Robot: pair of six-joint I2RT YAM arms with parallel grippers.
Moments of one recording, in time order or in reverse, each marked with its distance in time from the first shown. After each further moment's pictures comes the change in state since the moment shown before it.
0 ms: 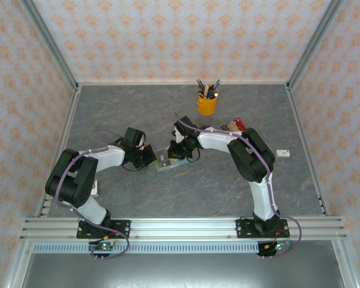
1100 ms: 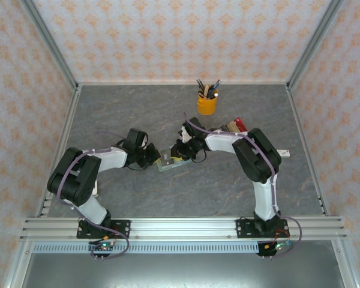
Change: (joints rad) left arm -0.033 0.020 -0.027 0.159 0.013 -0.132; right arm -0.052 -0.043 -0.119 0.142 -0.113 0.081
